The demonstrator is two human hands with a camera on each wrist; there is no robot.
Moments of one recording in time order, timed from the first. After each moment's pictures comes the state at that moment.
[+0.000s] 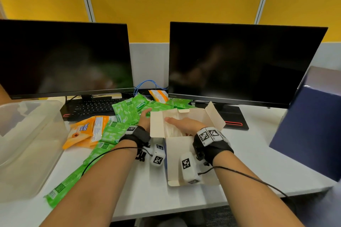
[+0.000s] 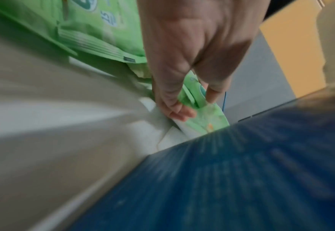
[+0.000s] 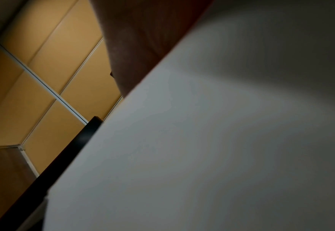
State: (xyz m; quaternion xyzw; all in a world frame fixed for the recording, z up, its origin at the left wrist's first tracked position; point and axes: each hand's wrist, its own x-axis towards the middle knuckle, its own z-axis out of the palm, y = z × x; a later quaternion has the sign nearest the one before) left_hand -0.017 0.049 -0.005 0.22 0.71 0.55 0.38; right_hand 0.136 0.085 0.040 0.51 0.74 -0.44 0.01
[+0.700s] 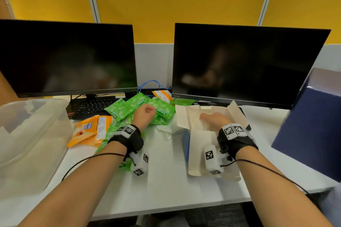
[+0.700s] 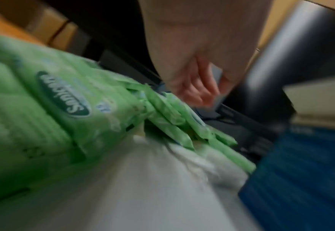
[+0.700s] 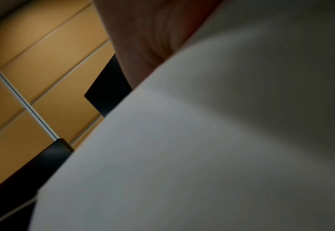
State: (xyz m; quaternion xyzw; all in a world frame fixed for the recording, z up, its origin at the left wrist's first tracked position) left_hand -0.057 0.051 -0.020 0.41 0.74 0.50 0.18; right_hand 0.186 0.129 0.037 0.62 0.67 -0.40 -0.08
